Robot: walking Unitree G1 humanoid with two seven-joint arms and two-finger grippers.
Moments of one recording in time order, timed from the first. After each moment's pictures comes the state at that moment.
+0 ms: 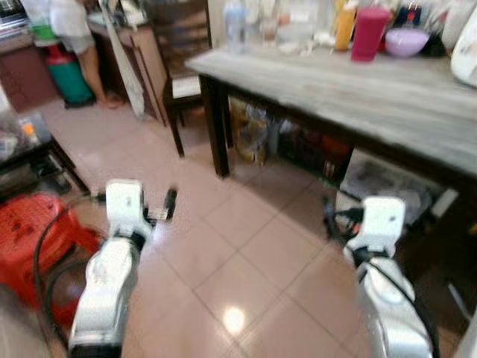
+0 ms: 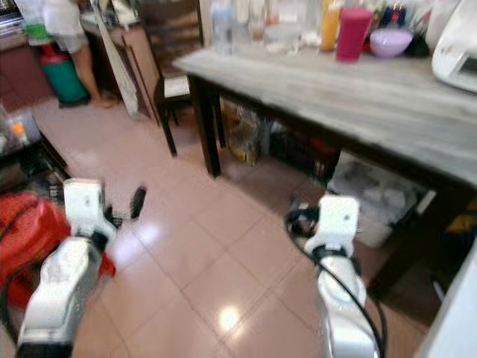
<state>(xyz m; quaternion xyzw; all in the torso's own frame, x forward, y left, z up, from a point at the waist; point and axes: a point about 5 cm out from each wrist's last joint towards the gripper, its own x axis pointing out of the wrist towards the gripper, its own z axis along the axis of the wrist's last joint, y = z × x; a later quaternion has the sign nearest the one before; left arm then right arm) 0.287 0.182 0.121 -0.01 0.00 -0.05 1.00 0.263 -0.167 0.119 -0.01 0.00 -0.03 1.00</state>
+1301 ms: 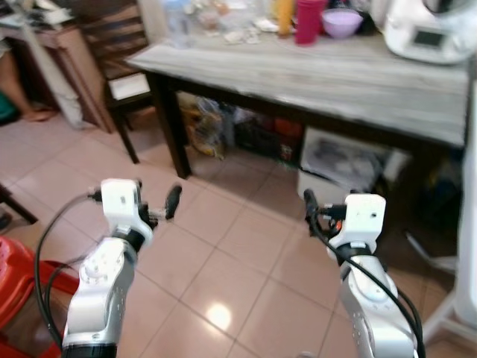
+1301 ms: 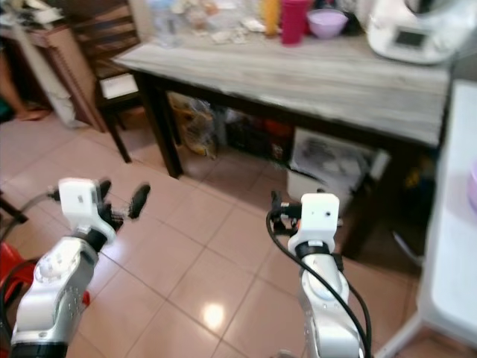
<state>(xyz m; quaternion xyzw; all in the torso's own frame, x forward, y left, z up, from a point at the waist) 0.288 0.173 0.126 -0.06 -0.01 -0.11 0.99 0.265 -0.153 0.122 -0.02 -0.01 -0.01 1.00</state>
